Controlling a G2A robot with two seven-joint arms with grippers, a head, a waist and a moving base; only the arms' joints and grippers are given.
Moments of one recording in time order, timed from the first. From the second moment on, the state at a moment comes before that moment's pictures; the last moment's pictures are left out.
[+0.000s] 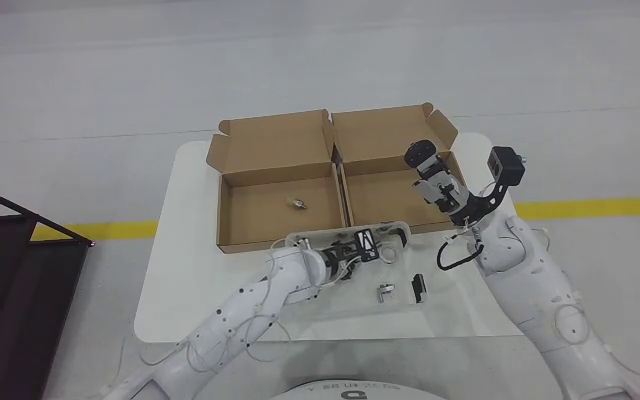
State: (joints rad) left arm 1.21 -1.30 -0.70 -1.51 1.54 -0.46 -0.57; right arm -1.36 -1.01 1.25 -1.53 -0.36 -1.01 -0.11
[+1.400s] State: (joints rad) left arm 1.32 -1.25 -0.76 -1.69 1.52 -0.61 -0.59; right arm -1.36 -1.01 1.25 -1.53 -0.36 -1.01 -0.11
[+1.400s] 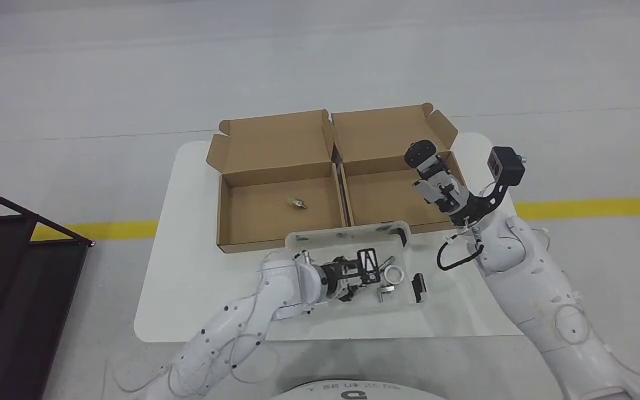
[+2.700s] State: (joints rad) left arm 1.22 -1.30 -0.64 -1.56 1.57 -0.52 -0.60; right arm -1.36 -1.01 1.25 -1.53 -0.36 -1.01 -0.11
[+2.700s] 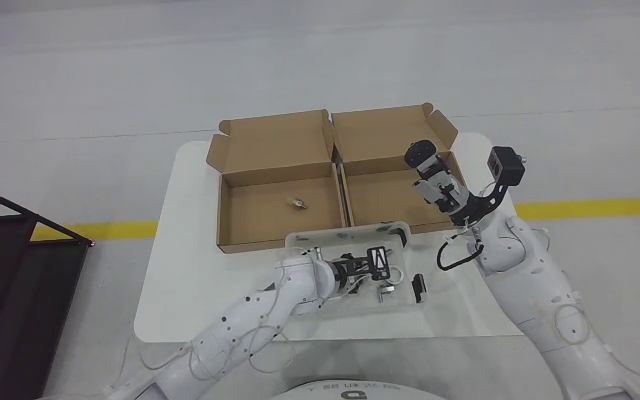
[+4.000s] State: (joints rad) left arm 1.39 -1.21 -0.93 -1.83 1.72 -0.53 -0.48; right arm -1.36 -1.01 1.25 -1.53 -0.36 -1.01 -0.11
